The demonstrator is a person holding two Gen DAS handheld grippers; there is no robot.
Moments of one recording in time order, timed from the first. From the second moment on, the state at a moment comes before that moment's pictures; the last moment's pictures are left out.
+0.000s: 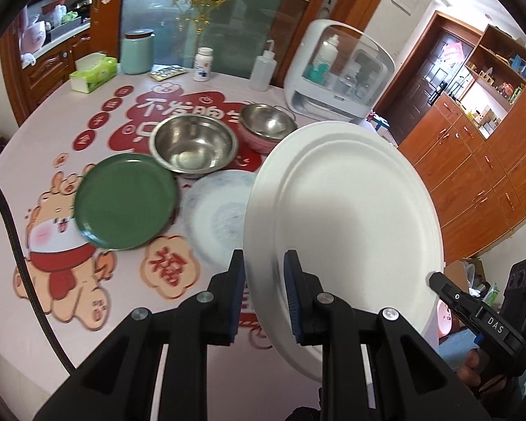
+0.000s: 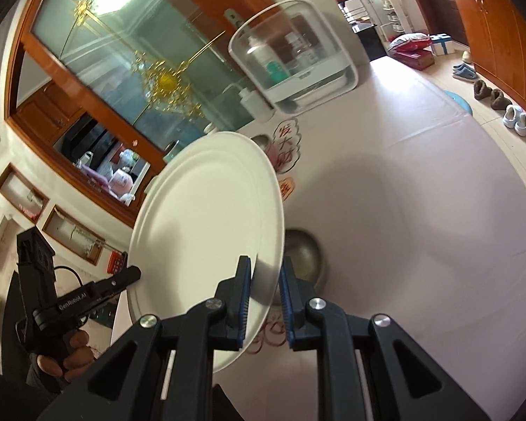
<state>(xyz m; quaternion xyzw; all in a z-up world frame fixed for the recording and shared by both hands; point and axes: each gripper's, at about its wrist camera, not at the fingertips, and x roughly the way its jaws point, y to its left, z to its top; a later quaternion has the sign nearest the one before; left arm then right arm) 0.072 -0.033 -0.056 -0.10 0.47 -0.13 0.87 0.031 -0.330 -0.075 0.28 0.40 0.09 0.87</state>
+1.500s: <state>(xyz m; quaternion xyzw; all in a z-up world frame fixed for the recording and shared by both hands) -0.014 0.090 -0.144 -0.05 0.56 -0.08 0.82 -0.040 -0.185 -0.159 0.25 0.52 0.05 0.81</state>
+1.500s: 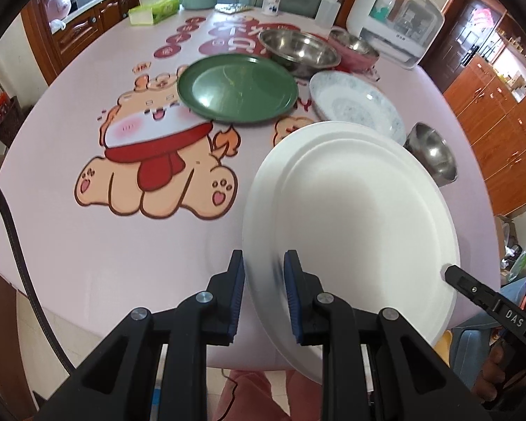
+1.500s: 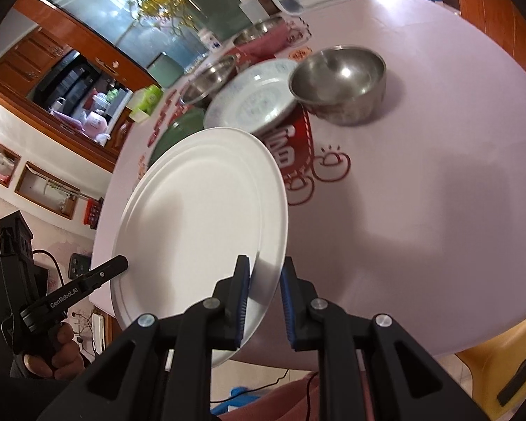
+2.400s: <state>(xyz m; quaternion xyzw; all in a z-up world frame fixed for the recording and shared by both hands) 0.013 0.074 -0.204 -0.04 0.62 -0.03 0.79 0.004 -0.179 -0.200 0.18 0.60 0.05 0.78</state>
